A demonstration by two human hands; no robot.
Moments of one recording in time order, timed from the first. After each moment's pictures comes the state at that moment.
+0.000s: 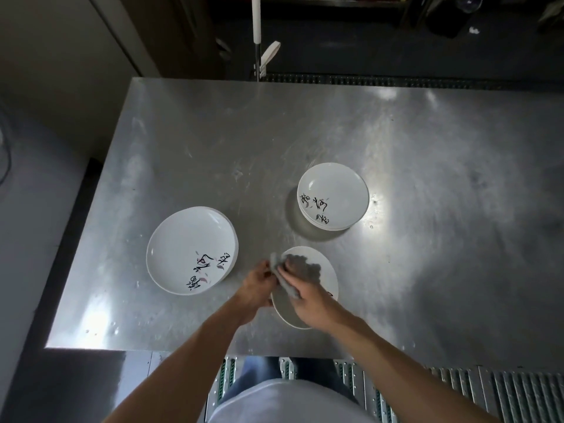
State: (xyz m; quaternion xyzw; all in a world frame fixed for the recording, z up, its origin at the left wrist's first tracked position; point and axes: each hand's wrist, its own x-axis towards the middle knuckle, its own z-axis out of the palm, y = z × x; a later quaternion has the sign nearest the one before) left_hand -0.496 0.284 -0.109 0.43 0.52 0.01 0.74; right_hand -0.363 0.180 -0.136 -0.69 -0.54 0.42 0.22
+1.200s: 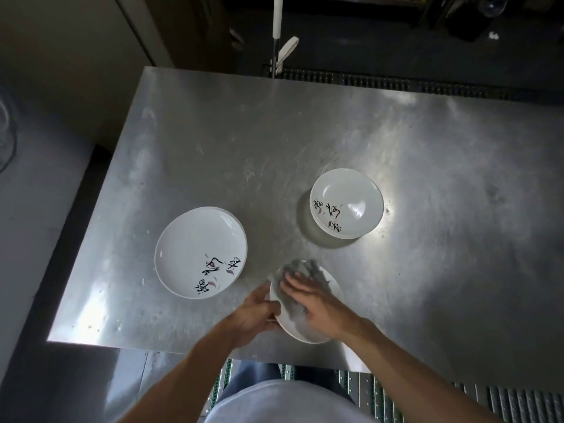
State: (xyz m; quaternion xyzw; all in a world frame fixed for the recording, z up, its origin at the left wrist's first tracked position) left_hand -0.520 0.273 -0.094 0.34 0.52 -0.03 0.78; right_hand -0.348 0.188 -0.143 -0.63 -0.69 0.32 0.13
